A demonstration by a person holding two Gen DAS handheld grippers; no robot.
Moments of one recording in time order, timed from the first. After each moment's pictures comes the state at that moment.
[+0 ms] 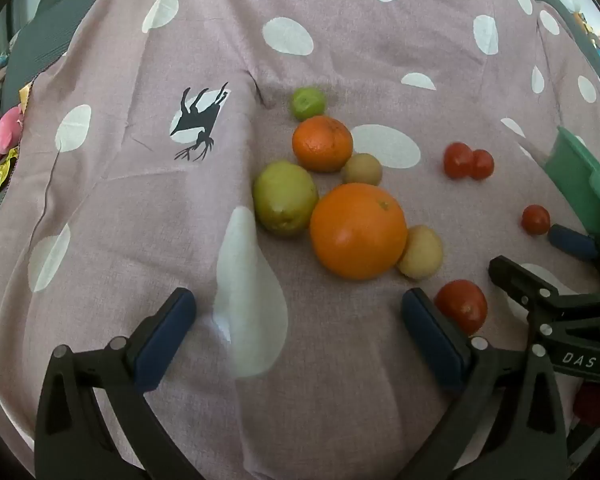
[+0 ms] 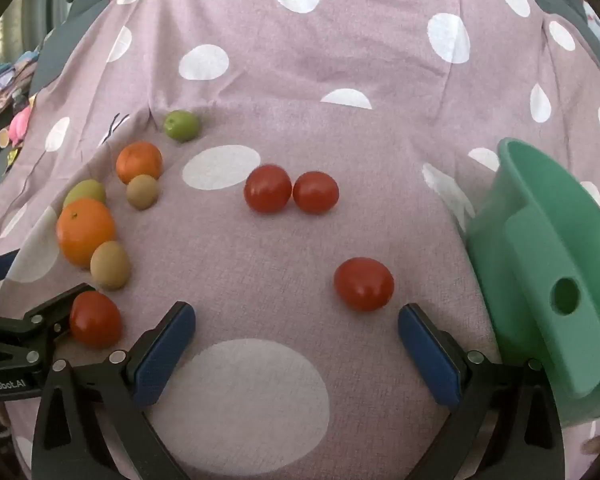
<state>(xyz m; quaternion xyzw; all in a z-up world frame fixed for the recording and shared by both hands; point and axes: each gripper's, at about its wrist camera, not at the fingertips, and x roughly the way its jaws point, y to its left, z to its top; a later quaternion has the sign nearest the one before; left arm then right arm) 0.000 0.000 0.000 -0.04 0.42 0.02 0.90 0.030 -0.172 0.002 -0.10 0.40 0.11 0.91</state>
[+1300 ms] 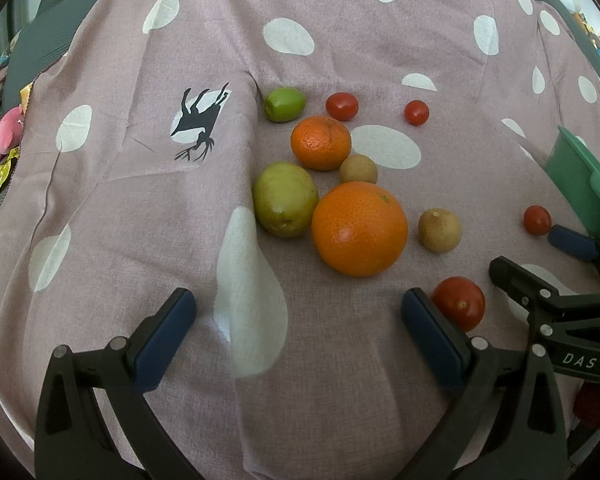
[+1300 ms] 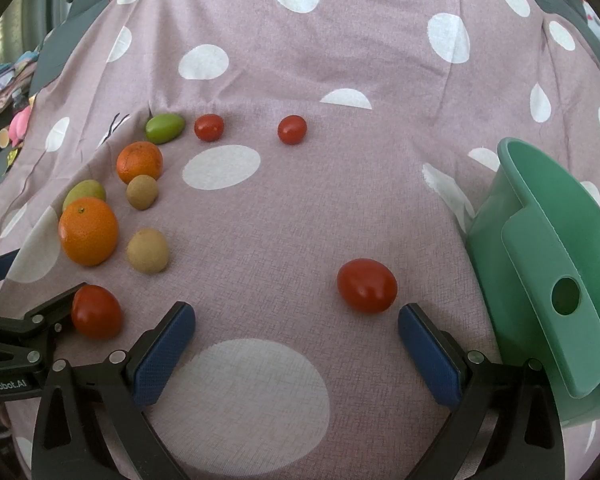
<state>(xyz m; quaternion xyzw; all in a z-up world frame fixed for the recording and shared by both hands) 0.000 0.000 0.000 -0.04 0.42 0.02 0.90 0.030 -0.173 0.003 -0.10 0.39 0.11 0.91</state>
